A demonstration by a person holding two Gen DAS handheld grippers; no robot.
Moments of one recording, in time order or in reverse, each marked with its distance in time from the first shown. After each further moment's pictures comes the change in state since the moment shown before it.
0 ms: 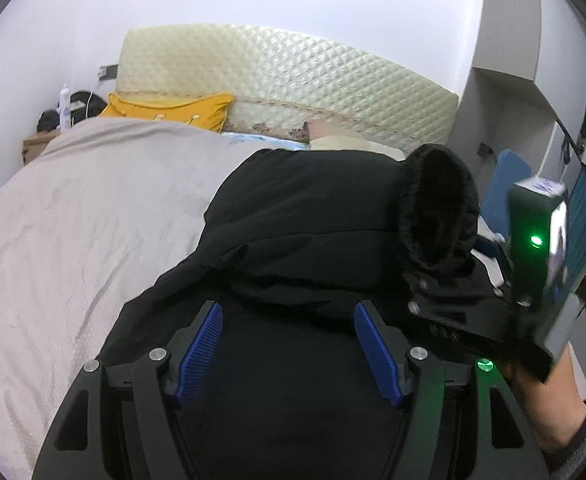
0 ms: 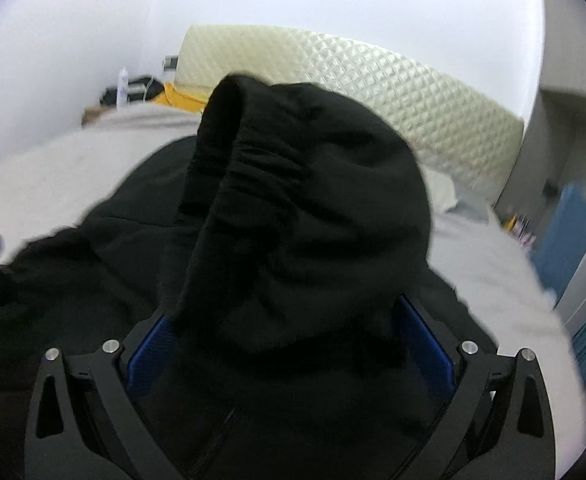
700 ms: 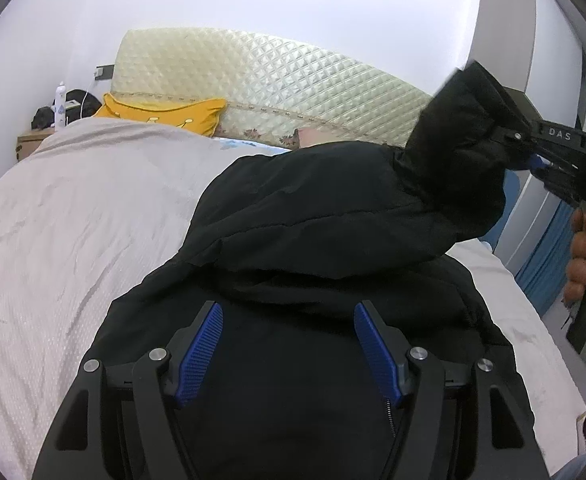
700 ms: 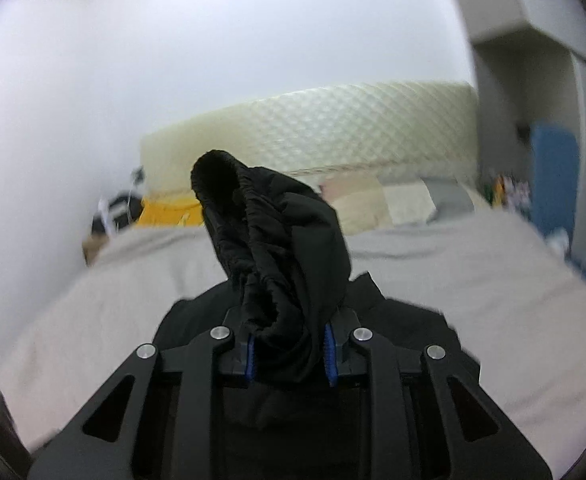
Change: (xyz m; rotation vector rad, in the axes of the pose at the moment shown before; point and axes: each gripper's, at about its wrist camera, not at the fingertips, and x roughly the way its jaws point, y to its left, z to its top) left arm -0.012 -0.009 -0.007 -0.005 -0.040 -0.047; right arm -0.083 -0.122 0.070 0.544 -0.135 0.096
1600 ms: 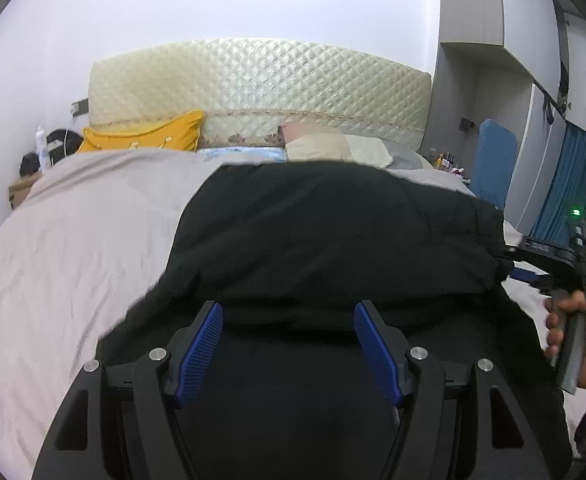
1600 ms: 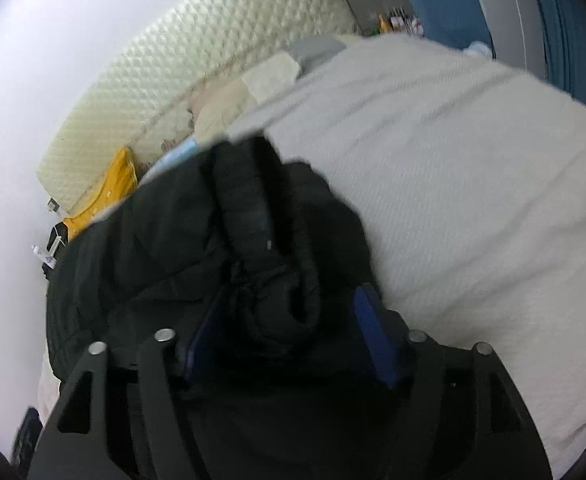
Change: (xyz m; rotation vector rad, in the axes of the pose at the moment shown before) left arm 0.023 -0.035 0.014 0.176 0.014 0.048; right arm 0.036 -0.196 -0.109 0.407 0.277 -0.159
